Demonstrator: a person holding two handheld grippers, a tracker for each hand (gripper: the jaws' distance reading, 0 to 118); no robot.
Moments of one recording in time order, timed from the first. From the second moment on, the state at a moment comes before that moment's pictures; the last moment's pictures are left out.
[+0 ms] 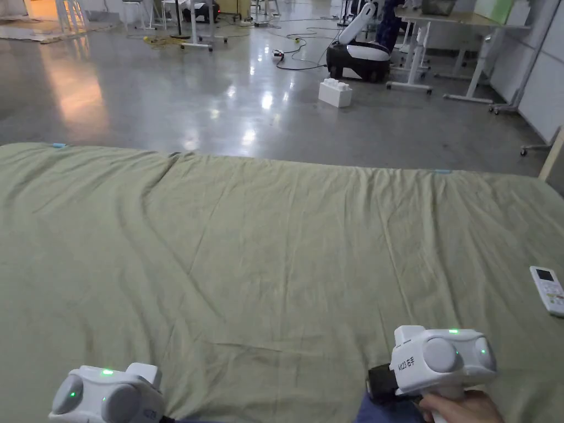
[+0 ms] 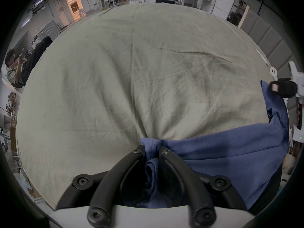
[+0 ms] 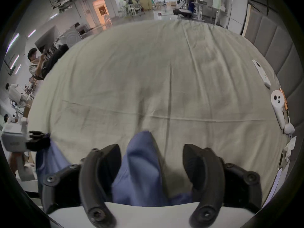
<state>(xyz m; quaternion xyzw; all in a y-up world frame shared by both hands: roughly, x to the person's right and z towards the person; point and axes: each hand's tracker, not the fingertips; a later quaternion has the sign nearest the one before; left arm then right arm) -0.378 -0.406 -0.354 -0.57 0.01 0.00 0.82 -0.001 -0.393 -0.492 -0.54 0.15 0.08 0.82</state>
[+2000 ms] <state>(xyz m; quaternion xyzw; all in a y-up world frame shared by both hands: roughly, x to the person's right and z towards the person) -0.410 0.112 -0.269 -0.02 -0.01 0.00 1.00 0.079 0.225 -0.370 0.07 0.04 0.04 1.00</state>
